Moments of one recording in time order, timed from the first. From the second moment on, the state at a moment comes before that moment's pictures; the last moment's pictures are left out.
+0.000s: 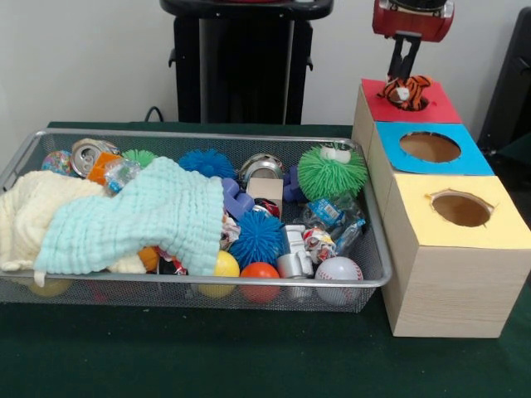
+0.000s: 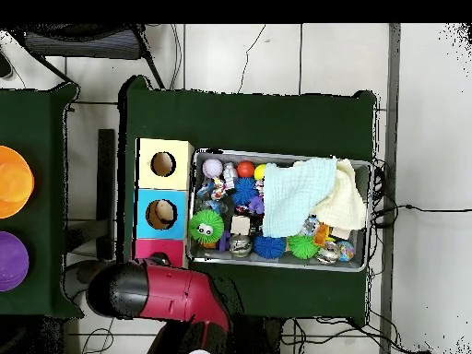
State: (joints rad) arm 0.23 -0.82 -0.21 2.01 0.25 0.56 1.79
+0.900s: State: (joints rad) arm 0.19 -0.82 -0.20 2.05 0.28 0.52 1.79
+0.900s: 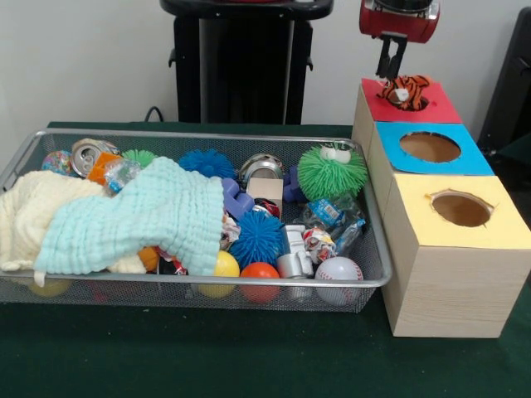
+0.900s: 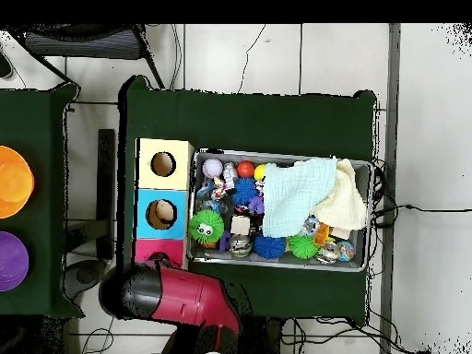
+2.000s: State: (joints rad) arm 0.16 -0.78 -0.12 2.12 0.37 0.31 1.79
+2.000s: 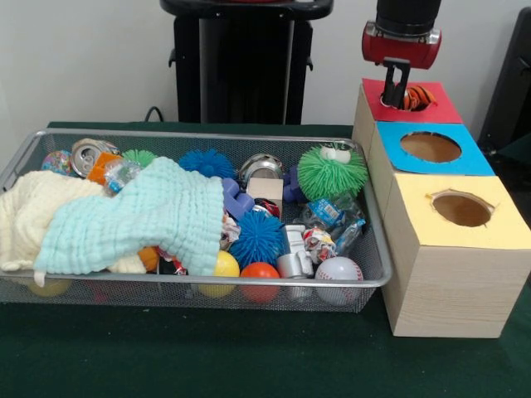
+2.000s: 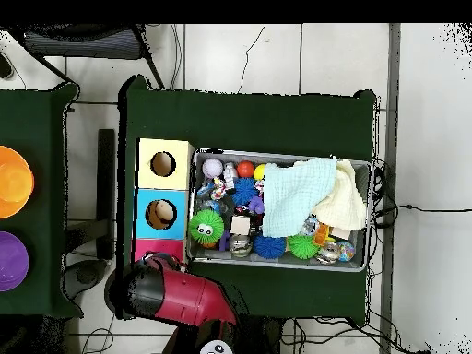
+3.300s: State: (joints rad) arm -0.01 -0.79 0.05 2.21 0.53 0.26 1.79
